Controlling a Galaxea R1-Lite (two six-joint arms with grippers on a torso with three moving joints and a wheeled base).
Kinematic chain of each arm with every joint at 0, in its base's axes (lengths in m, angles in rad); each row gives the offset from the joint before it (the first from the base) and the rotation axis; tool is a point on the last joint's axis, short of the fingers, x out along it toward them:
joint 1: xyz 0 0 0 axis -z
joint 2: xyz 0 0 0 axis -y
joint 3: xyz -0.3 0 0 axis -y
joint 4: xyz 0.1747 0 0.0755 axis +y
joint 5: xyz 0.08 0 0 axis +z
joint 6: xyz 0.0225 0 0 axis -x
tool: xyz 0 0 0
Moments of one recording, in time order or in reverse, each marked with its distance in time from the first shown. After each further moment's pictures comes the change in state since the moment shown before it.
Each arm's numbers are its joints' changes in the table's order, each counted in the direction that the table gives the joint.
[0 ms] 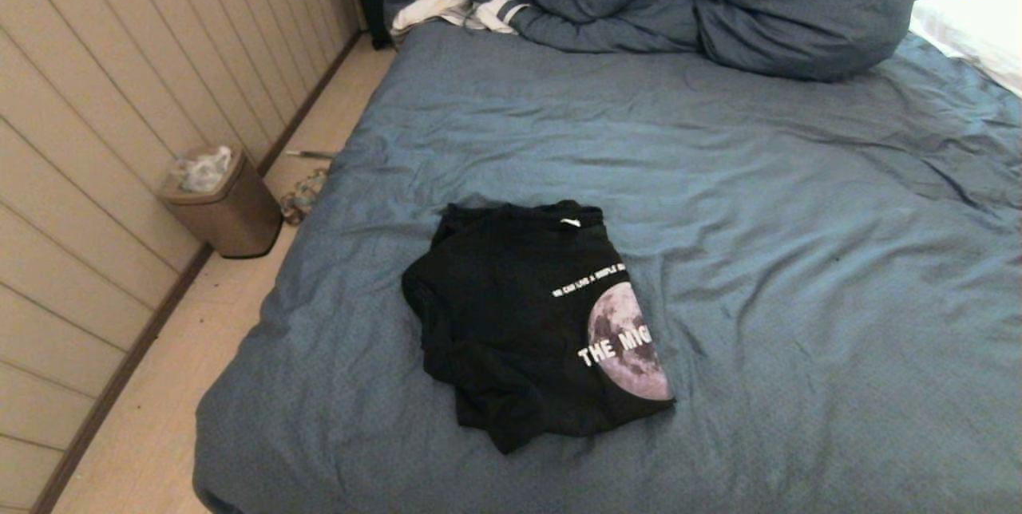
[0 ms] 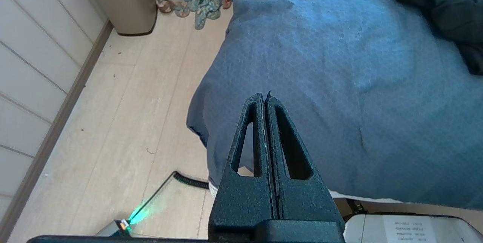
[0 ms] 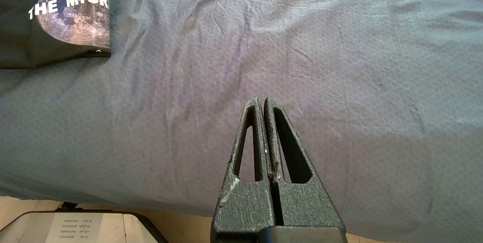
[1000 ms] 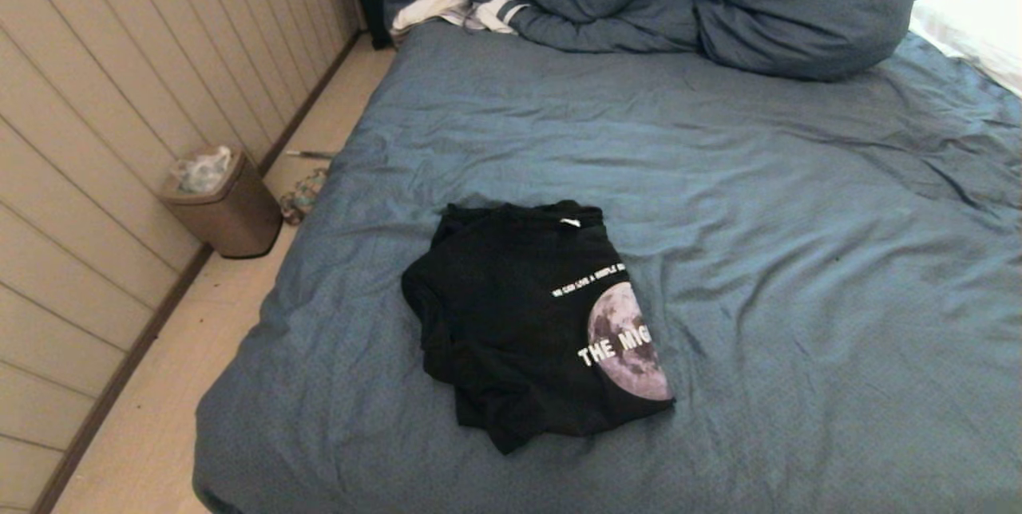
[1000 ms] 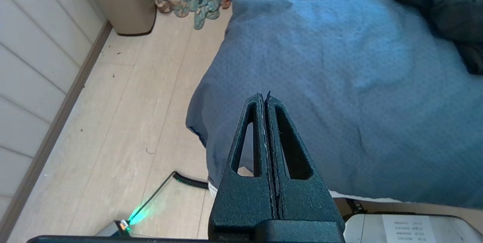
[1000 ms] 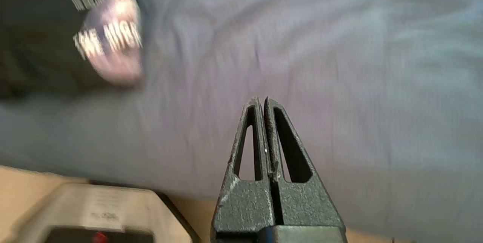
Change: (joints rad) left arm 0.000 0.000 0.001 0.003 -0.002 0.000; right arm -0.047 -0.417 0.588 0.290 0.017 0.017
